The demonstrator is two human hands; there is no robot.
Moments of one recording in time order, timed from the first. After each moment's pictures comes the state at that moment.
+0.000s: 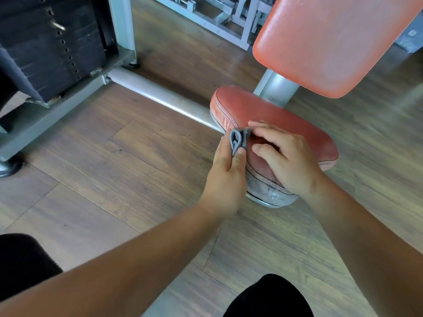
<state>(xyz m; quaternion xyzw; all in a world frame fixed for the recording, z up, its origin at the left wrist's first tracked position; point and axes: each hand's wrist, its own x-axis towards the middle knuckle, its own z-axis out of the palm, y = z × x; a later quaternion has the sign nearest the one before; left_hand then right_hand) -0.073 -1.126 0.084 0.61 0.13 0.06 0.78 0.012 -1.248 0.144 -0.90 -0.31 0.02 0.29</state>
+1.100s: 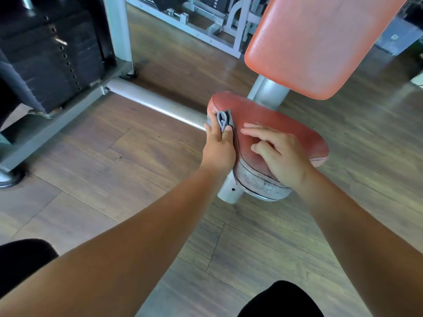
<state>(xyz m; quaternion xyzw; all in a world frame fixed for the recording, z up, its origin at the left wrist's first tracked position) -0.026 -1.102 0.089 0.66 0.19 0.05 0.72 0.007 -1.246 0.145 -0.91 -0.29 0.03 0.30</state>
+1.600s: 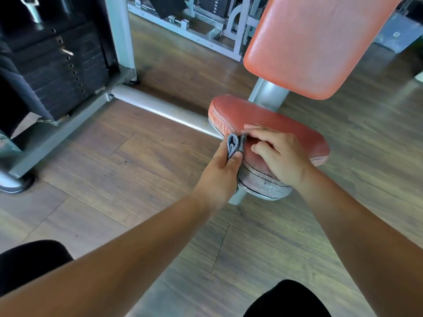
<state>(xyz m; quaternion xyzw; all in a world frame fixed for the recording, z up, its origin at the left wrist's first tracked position) -0.087 -1.103 0.093 0.60 0.11 -0.03 0.79 0.007 -1.247 0.147 -0.91 -0.29 0.03 0.30</state>
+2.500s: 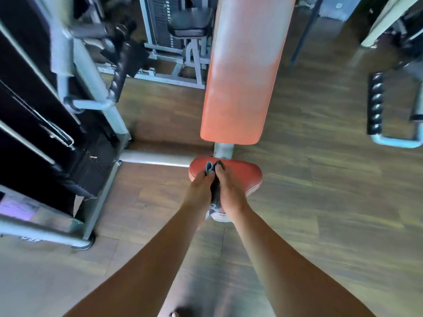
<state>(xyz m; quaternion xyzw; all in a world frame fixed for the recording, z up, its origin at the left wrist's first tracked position) -0.094 -1.093 0.427 0.54 0.29 -0.15 0.78 -0.084 -1.180 0.428 -0.63 0.14 0.16 0.75</state>
